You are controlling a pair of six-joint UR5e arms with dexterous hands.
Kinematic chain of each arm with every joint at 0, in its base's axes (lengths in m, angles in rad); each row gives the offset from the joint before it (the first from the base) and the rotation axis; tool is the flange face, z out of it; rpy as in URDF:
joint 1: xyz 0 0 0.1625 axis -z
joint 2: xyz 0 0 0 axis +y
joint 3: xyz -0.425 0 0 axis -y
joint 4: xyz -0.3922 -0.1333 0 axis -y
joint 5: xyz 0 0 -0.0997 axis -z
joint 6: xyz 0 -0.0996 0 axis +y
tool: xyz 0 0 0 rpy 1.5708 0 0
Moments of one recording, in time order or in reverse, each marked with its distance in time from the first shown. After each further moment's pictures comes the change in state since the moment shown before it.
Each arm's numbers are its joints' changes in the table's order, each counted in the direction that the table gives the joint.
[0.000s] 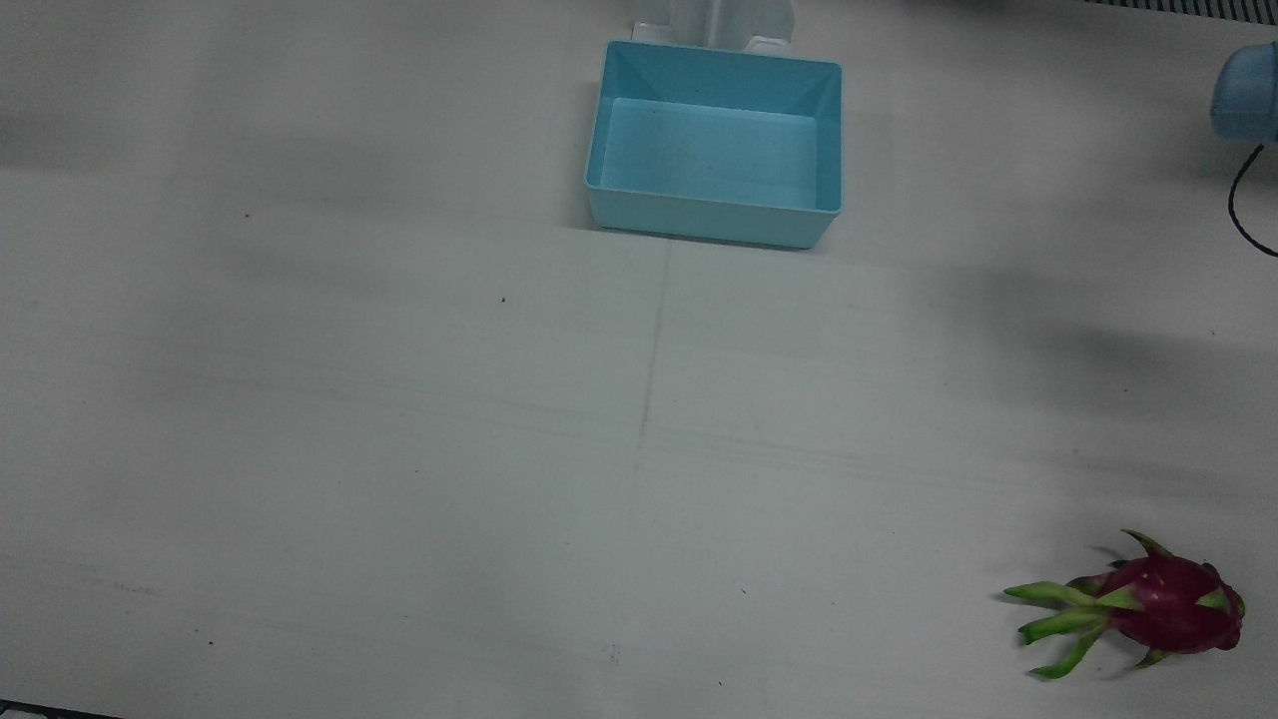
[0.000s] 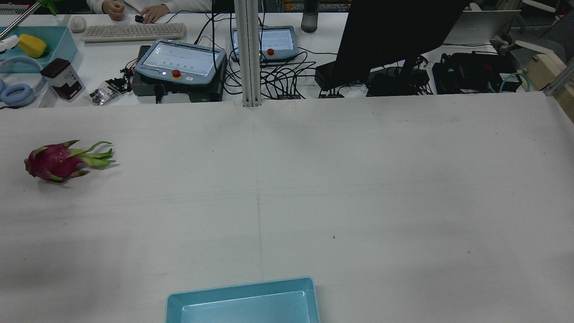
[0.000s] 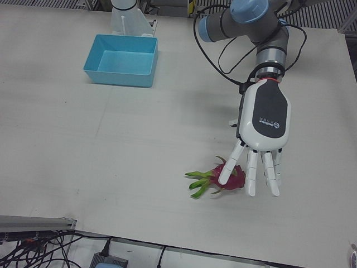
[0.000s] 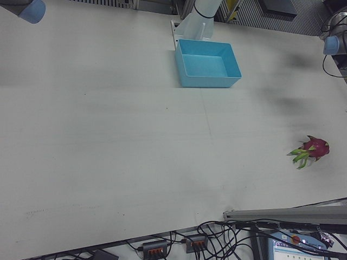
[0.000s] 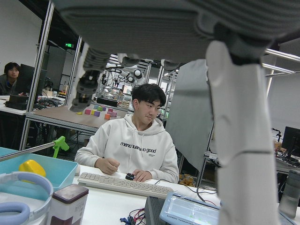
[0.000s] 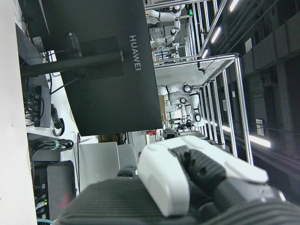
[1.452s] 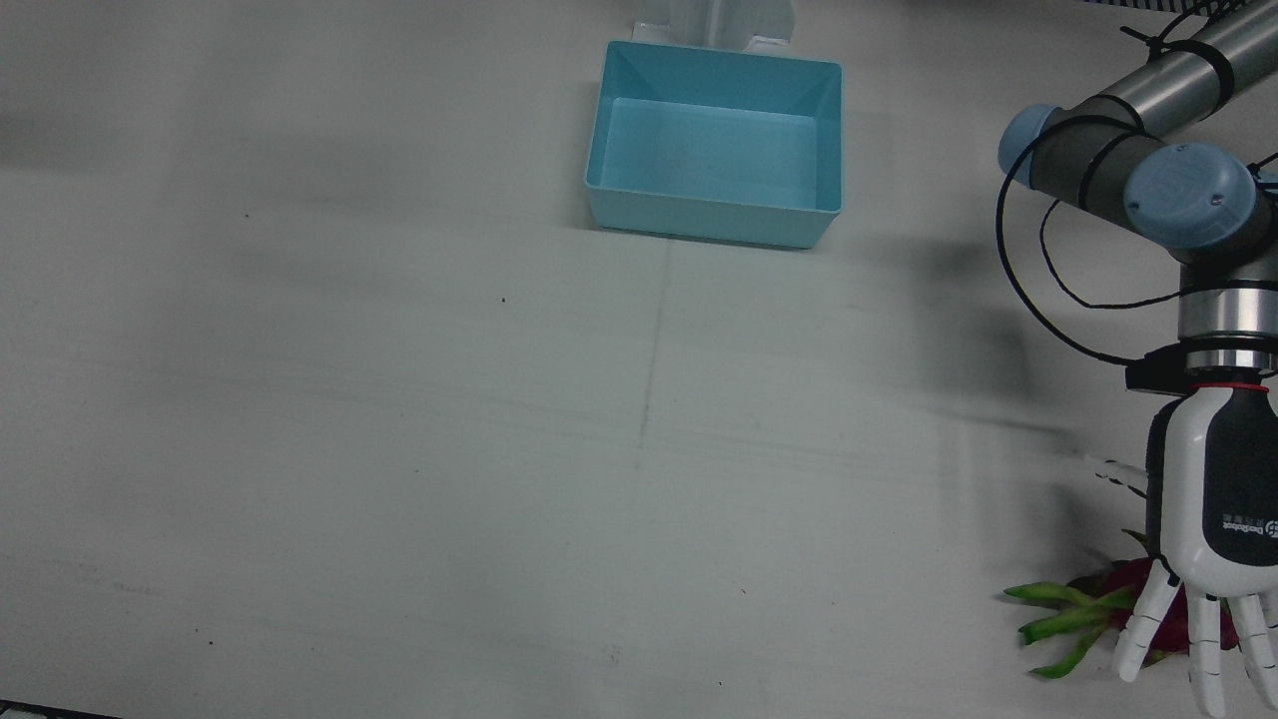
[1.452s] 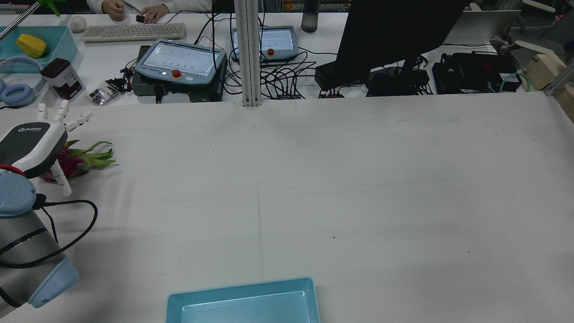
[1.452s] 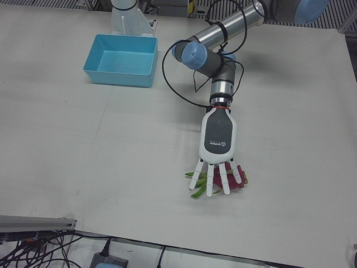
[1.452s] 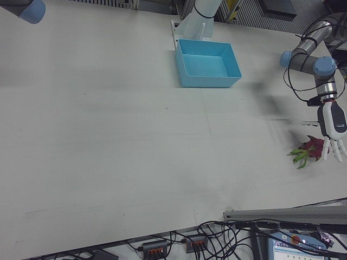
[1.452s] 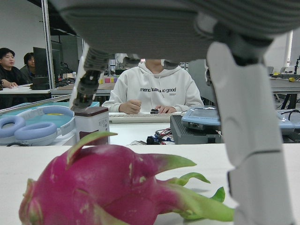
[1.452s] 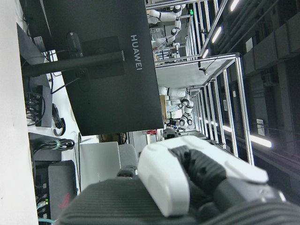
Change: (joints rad) left arm -0.334 0.096 0.267 0.051 -0.290 -0.091; right arm 0.002 0.000 -0.003 0.002 0.000 0.000
